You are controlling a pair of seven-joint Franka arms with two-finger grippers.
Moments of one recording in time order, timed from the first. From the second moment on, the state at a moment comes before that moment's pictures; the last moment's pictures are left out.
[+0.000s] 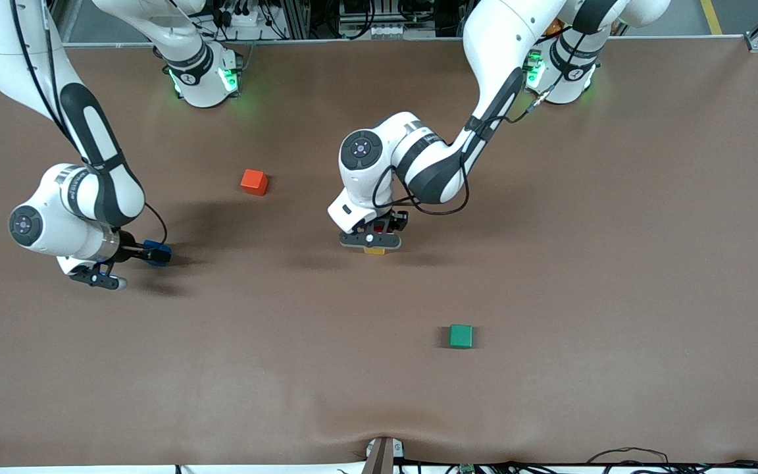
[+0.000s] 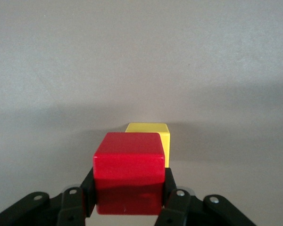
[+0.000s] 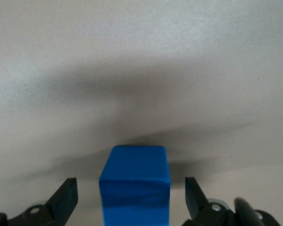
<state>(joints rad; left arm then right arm) -0.79 0.77 -0.08 -1.34 0.12 2.09 -0.81 0.00 0.45 -0.12 -2.09 0.17 2.36 -0.02</state>
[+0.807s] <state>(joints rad) -0.79 0.79 -0.07 -1.34 0.12 2.12 -0.81 -0.01 0.46 -0.13 -2.09 0.17 2.35 -0.07</state>
